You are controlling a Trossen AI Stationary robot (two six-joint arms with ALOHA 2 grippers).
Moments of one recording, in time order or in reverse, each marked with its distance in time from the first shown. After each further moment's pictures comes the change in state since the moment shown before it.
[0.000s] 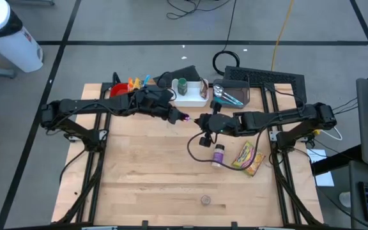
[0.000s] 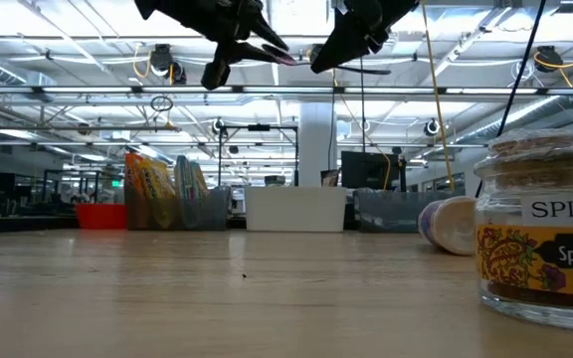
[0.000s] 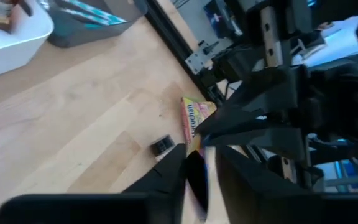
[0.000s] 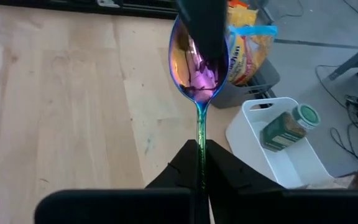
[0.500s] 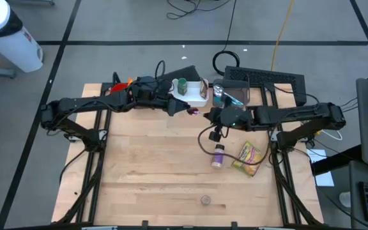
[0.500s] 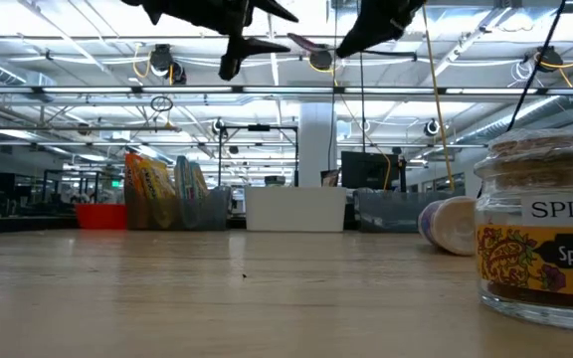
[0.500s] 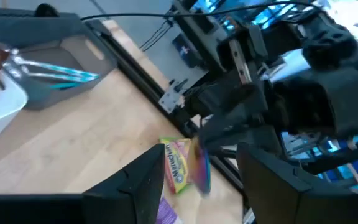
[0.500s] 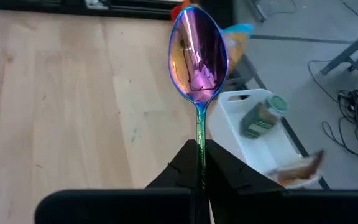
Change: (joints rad) left arm 0.068 -0.001 0.003 0.172 0.065 0.081; right arm -0.033 -0.137 -0.002 -0.126 0.002 0.001
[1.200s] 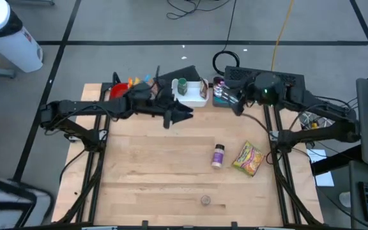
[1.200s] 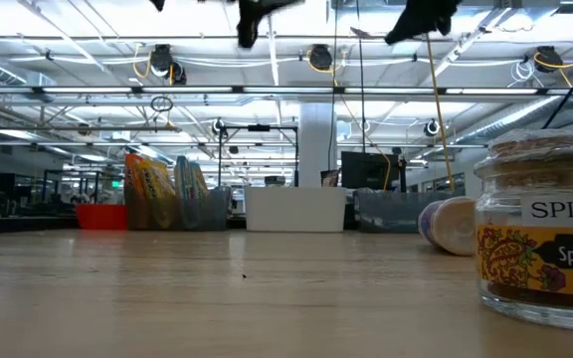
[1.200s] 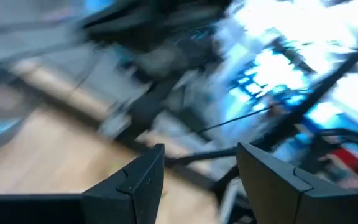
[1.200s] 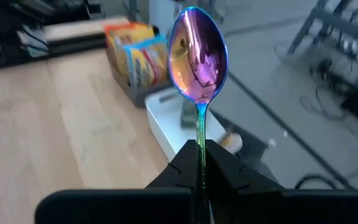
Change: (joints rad) left arm -0.110 -0.009 -0.016 0.222 0.044 0.143; right arm -0.364 -0.293 0.002 -0.157 -0.194 -0.003
